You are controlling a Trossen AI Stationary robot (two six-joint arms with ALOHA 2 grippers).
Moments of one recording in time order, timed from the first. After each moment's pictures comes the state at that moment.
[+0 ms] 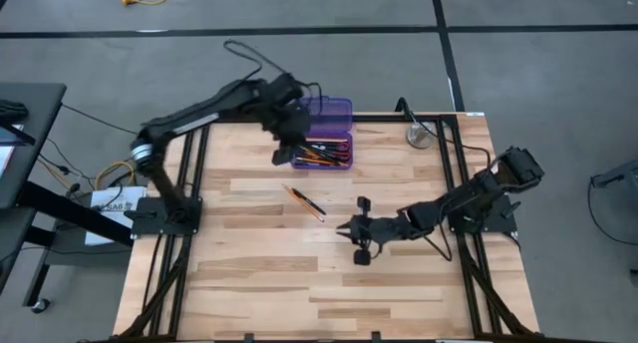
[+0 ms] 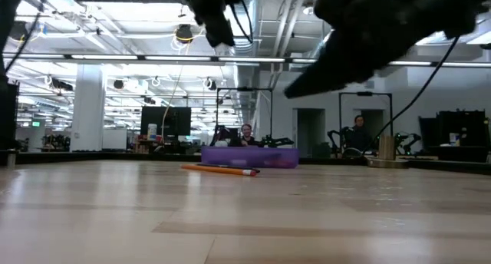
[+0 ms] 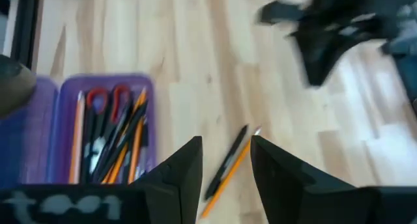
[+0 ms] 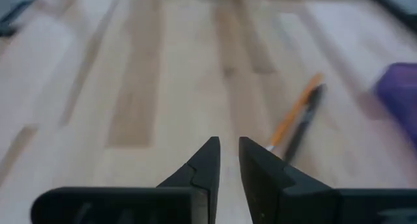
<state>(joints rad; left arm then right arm) 0.44 1.71 1.77 -1.07 0.45 0.40 0.35 1.59 0.71 0.31 0.39 0.12</state>
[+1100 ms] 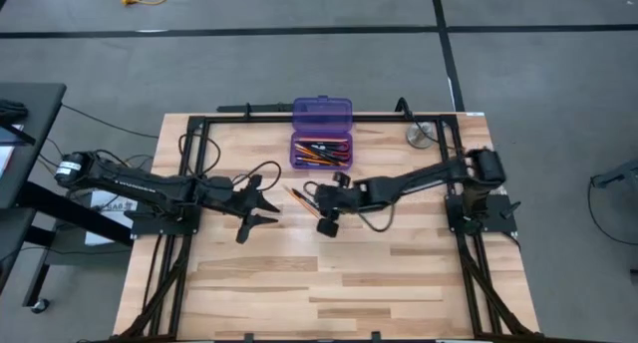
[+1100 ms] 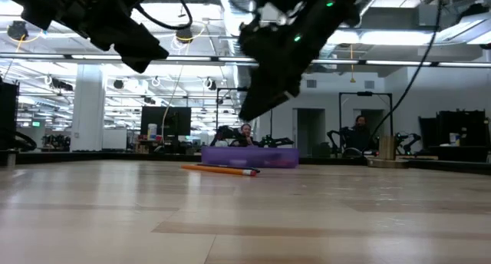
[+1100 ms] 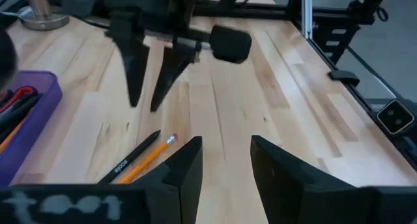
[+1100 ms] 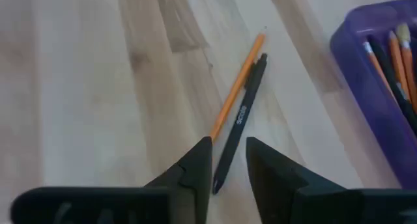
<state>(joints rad) -0.11 0.94 0.44 0.12 0.04 -0.09 0.10 1.85 1.23 -0.28 0.25 0.21</state>
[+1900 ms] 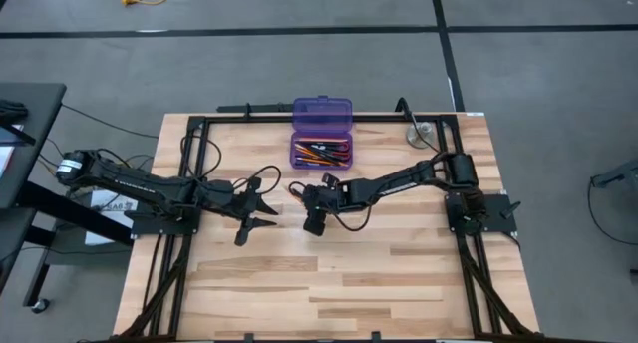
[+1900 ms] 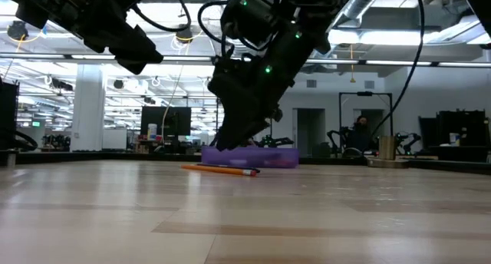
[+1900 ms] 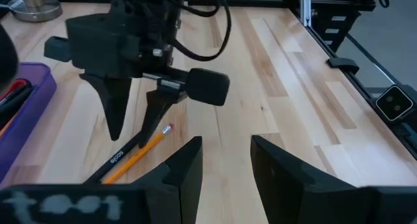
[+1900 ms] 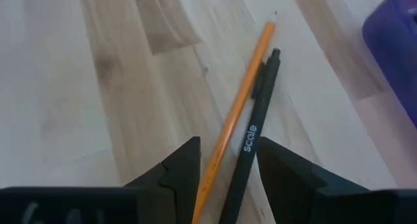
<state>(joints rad) -0.15 0.94 0.44 0.09 0.01 -0.09 0.05 2.05 1.35 -0.26 0.23 0.25</state>
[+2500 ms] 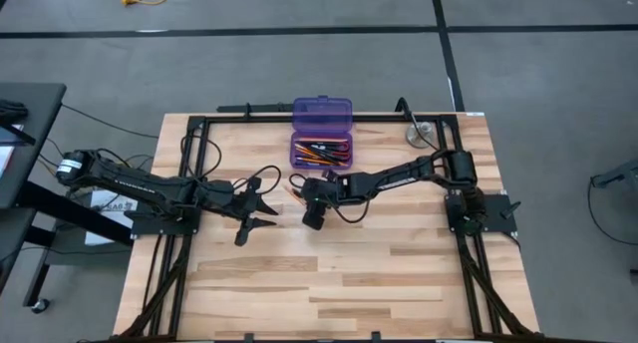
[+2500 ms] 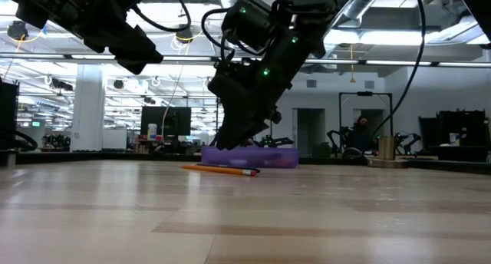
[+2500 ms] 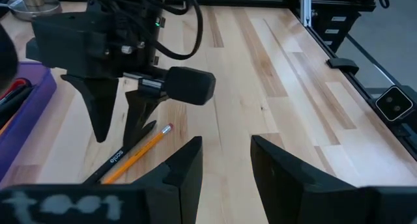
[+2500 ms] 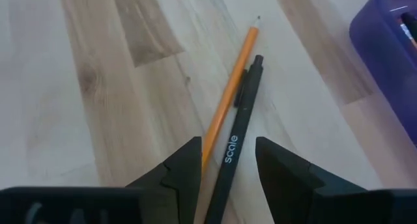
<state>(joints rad) -0.15 0.94 0.44 0.09 0.01 -0.09 0.01 2.05 1.35 -0.25 0.18 0.25</state>
